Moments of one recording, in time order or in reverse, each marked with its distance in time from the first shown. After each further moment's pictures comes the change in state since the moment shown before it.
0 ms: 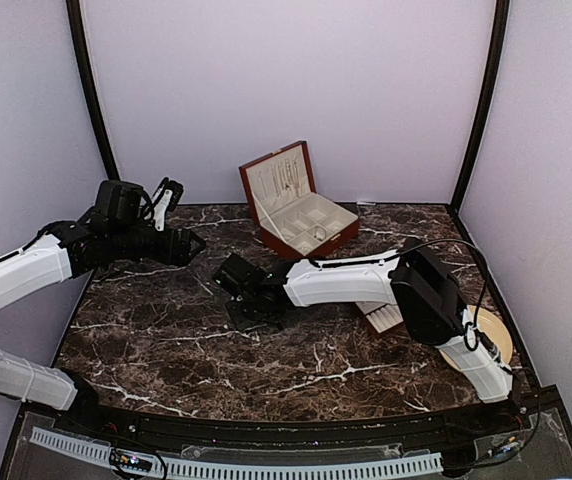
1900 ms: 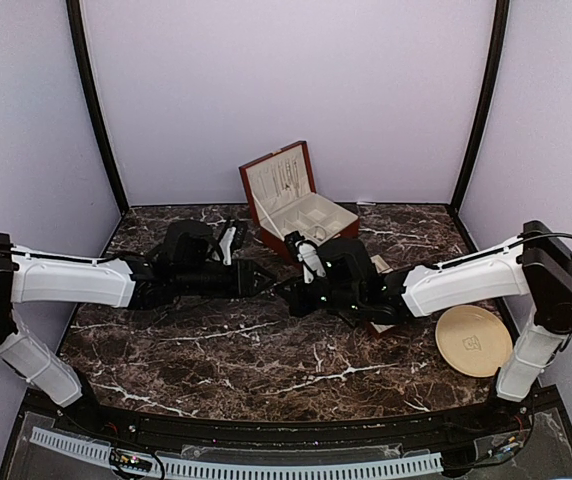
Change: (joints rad) left arm -0.322 0.298 -0.099 0.506 0.136 -0.540; right arm -0.100 -0.700 -0.961 0.829 -0.248 -0.074
